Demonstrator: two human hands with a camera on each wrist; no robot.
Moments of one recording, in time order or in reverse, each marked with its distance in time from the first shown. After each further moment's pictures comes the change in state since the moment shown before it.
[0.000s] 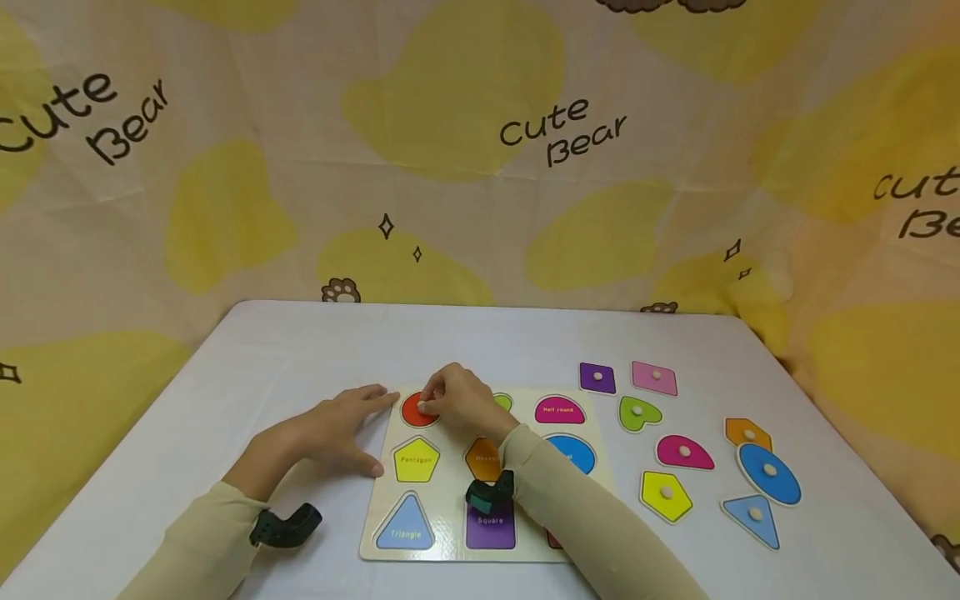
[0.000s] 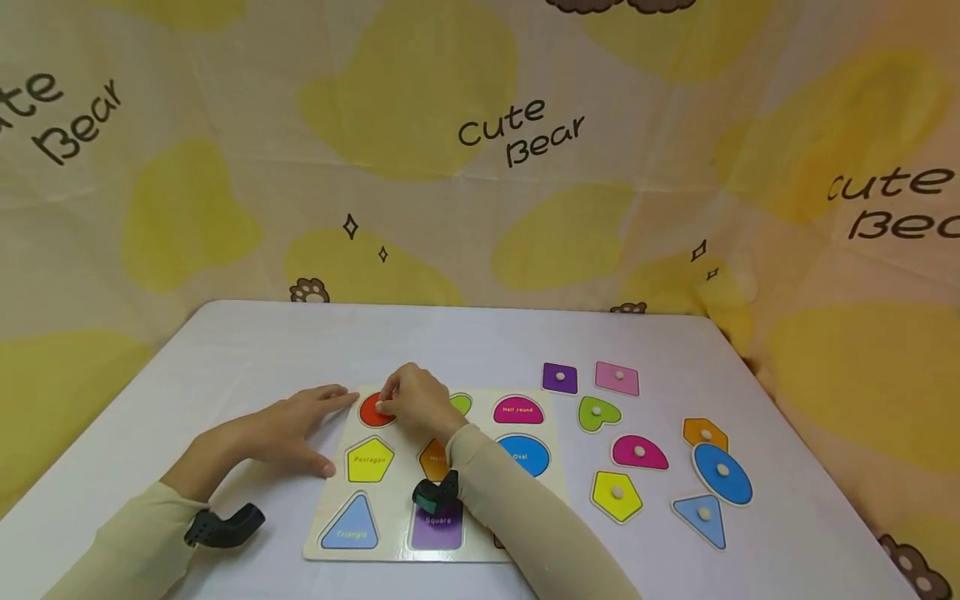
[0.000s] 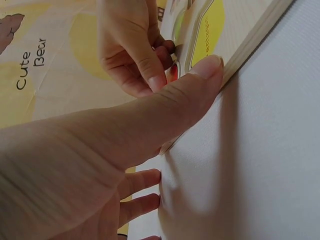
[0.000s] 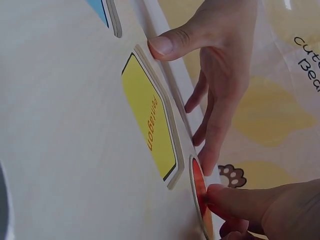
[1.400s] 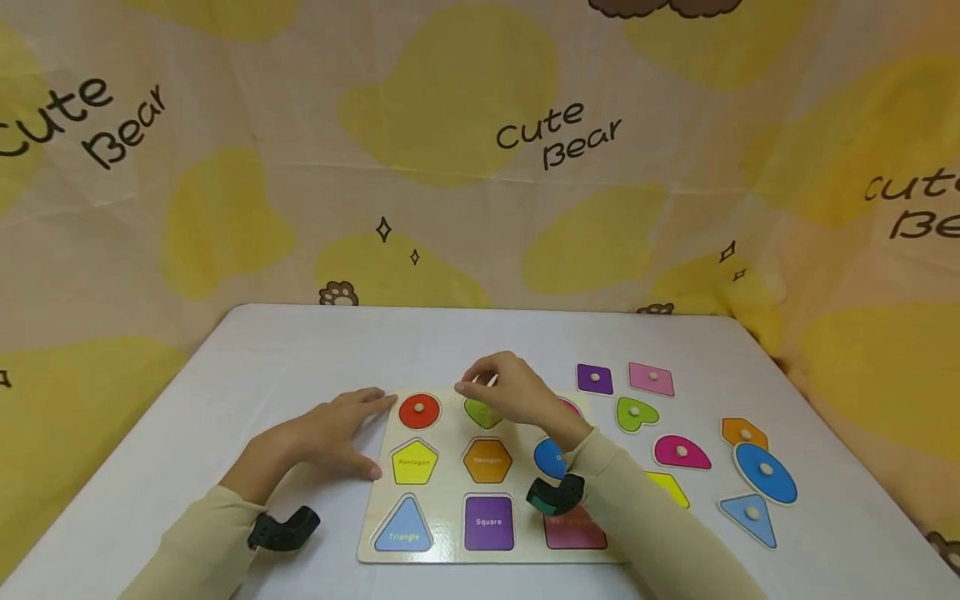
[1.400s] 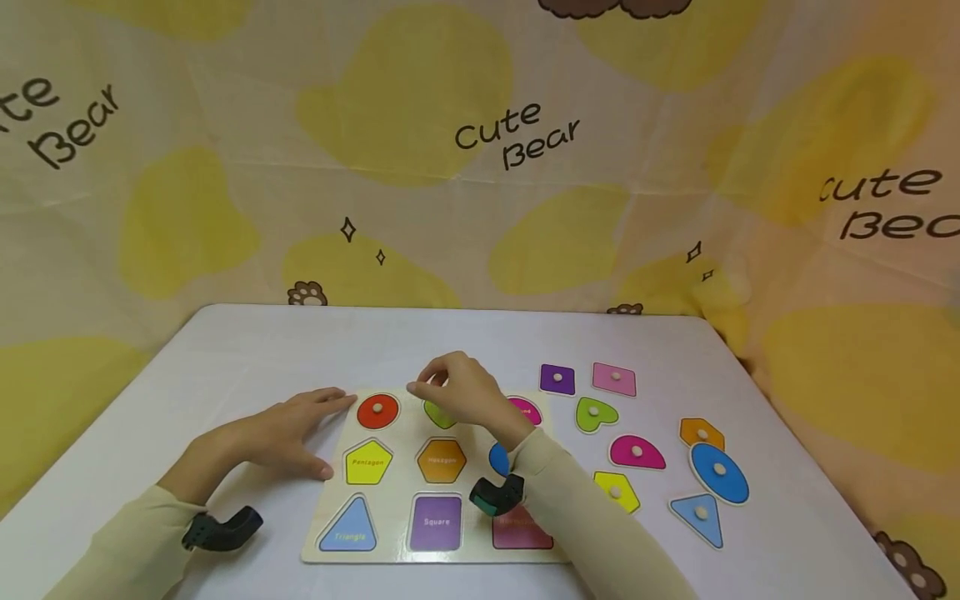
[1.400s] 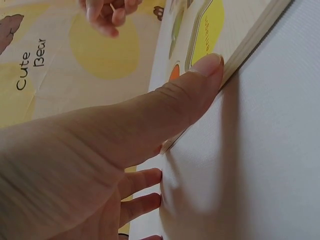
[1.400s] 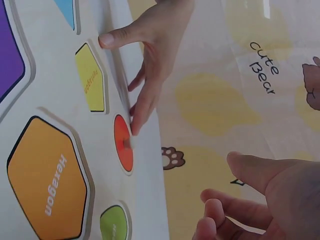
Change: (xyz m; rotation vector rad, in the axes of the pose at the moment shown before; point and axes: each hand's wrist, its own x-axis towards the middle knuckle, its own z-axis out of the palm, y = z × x) left_hand -0.001 -0.001 0.000 0.007 0.003 0.007; right_hand -0.040 0.018 -0.066 -0.053 0.058 -0.202
